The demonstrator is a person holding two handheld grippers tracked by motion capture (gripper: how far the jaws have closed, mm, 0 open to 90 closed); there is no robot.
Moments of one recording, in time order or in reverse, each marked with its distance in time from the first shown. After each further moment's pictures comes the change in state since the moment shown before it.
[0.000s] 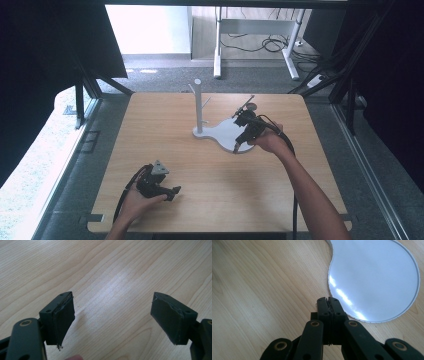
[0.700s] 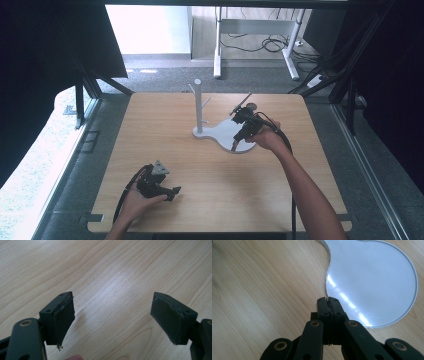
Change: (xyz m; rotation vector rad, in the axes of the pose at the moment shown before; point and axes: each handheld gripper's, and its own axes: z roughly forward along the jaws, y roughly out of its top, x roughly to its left) left arm 0.000 0.000 0.001 0.006 -0.002 -0.002; right arm -0.004 0.010 0.004 -0.001 -0.001 0.005
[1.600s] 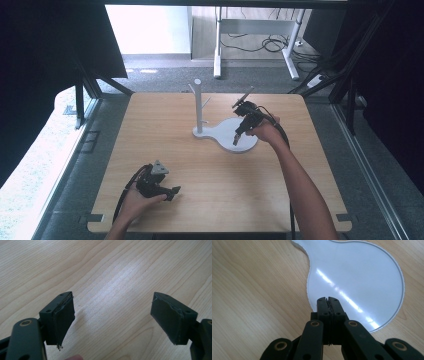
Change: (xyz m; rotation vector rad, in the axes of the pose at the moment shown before) left arm 0.002 0.000 0.000 0.000 -0.001 0.001; right arm -0.032 0.011 0.015 0.004 -0.014 0.092
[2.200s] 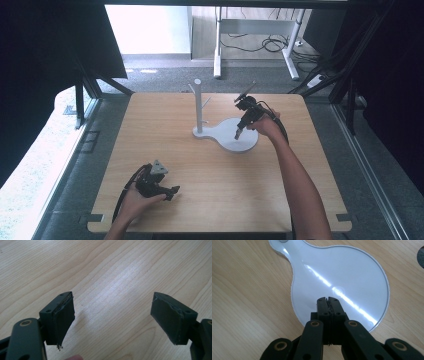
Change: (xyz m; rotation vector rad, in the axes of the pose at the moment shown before) left arm 0.001 0.000 -0.001 -0.002 0.014 0.007; right arm -0.023 0.011 0.007 0.004 -0.022 0.051
